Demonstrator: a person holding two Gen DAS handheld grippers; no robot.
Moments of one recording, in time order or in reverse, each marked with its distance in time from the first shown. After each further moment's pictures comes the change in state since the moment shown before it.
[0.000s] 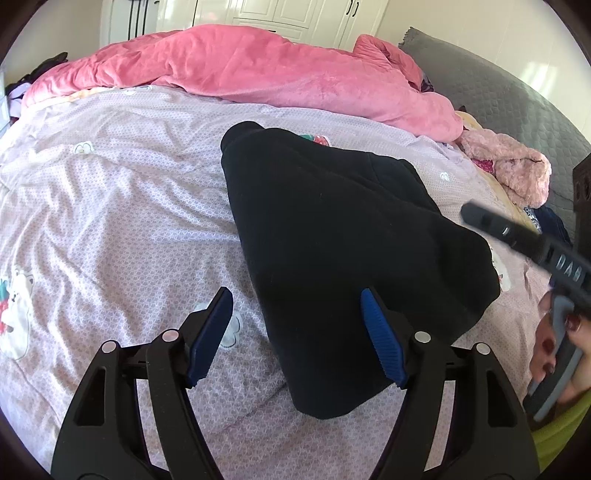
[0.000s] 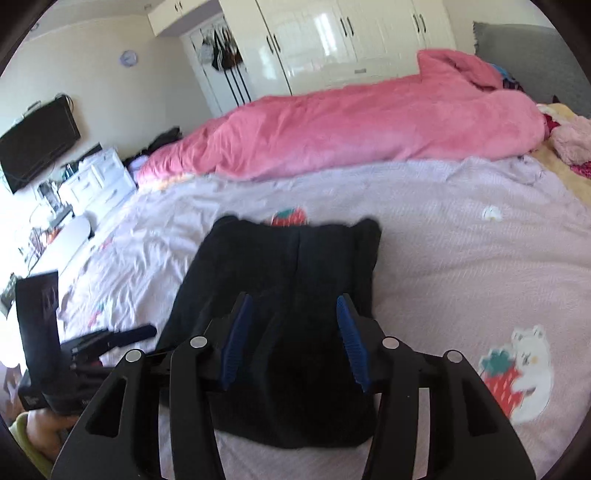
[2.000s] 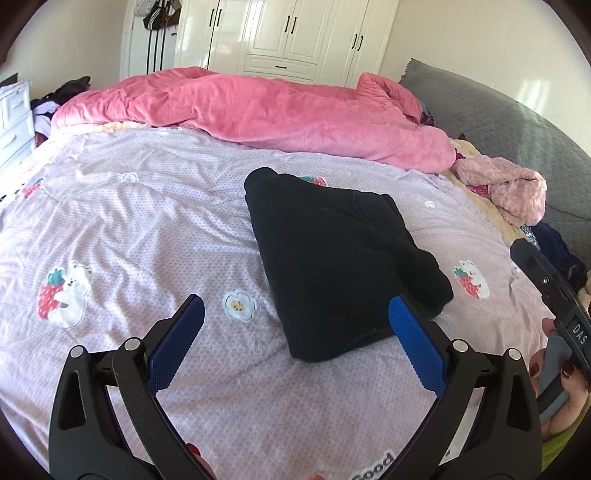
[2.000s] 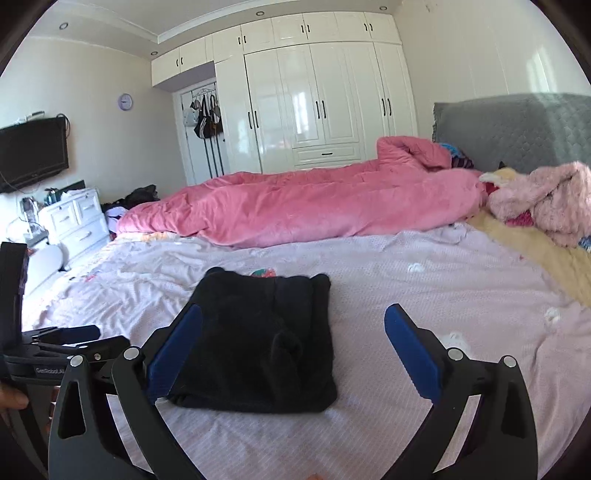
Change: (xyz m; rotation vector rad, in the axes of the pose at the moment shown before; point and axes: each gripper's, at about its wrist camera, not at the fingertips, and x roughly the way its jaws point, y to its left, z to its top) left arm -0.084 -0.017 -0.025 -0.002 -0.151 0.059; right arm -0.110 0.027 -0.054 -0.050 -0.364 -0.179
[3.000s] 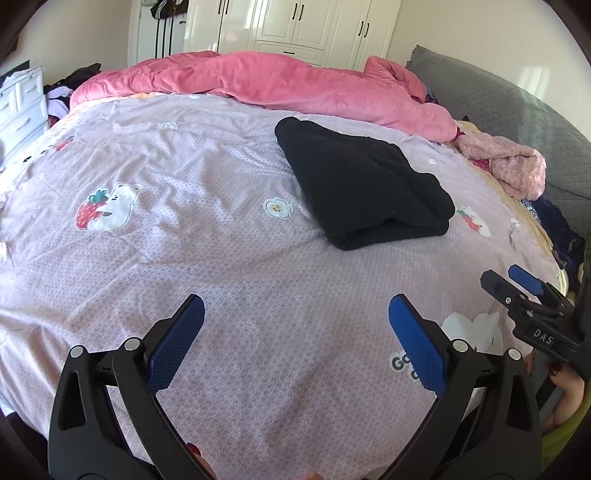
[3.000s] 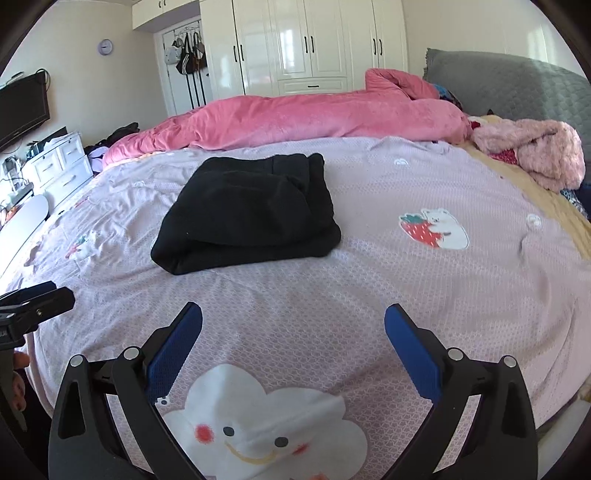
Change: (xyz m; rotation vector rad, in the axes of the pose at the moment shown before) left arm -0.047 0.027 -0.086 -0.007 0.059 0.028; right arm -0.025 0.026 -0.089 -0.012 0.277 -0.095
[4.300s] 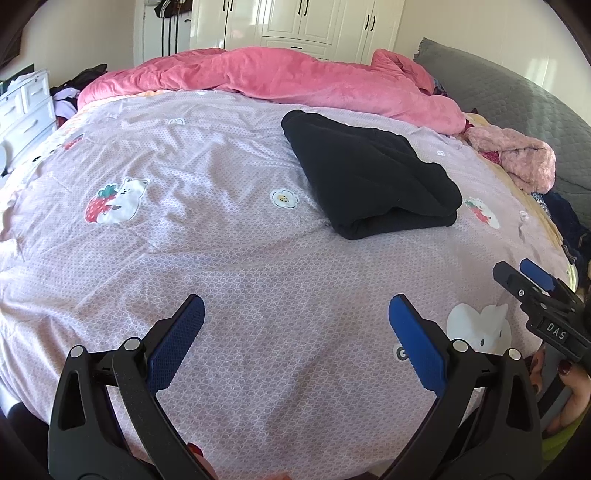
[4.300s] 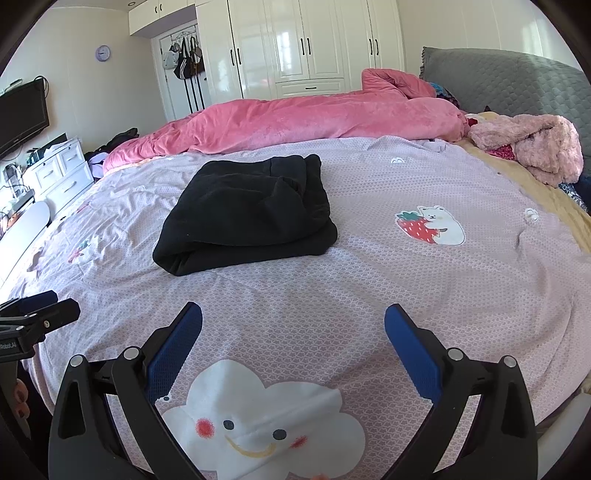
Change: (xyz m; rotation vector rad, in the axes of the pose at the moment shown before) left arm -0.002 -0.008 -0.004 0.008 0.022 0.058; right arm -0.005 -0.004 -0.002 0.019 -0.012 0.003
